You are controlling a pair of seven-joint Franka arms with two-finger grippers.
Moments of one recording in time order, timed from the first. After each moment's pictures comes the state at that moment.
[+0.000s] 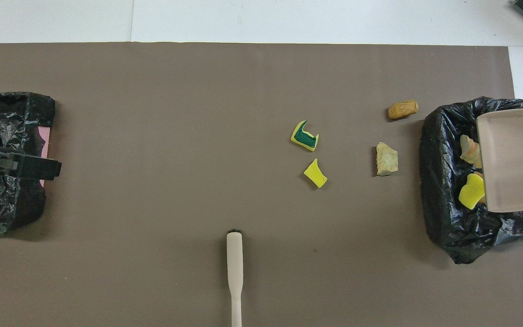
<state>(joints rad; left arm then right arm) -0.10 -0.10 -0.07 -1.53 -0.03 1.51 0.08 -0.35 0.04 0.11 -1.71 -0.59 1.88 -1.65</state>
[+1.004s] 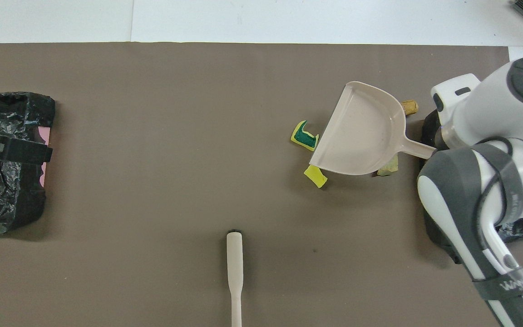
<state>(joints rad) -0.09 -0.04 -0.08 -1.42 -0.03 1.47 0.11 0.05 0.10 0.11 -1.76 -0.20 1.75 -0.82</state>
